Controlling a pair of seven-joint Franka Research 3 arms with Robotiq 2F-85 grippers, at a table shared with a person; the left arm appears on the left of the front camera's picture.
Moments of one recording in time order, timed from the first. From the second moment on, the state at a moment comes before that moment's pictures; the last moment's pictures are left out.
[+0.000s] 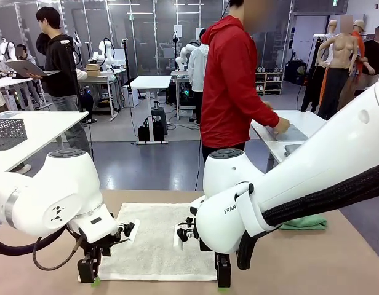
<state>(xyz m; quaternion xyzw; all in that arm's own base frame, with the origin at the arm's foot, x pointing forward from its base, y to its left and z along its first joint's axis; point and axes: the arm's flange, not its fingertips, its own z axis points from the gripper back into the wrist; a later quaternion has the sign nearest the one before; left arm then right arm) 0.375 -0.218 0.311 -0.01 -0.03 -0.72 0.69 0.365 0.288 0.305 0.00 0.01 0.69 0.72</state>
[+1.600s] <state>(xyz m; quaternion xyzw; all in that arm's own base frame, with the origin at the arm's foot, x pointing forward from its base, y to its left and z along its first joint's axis) 0.378 -0.214 0.301 -0.01 -0.02 -0.72 0.70 0.372 0.286 0.290 0.01 0.00 0.69 0.73</state>
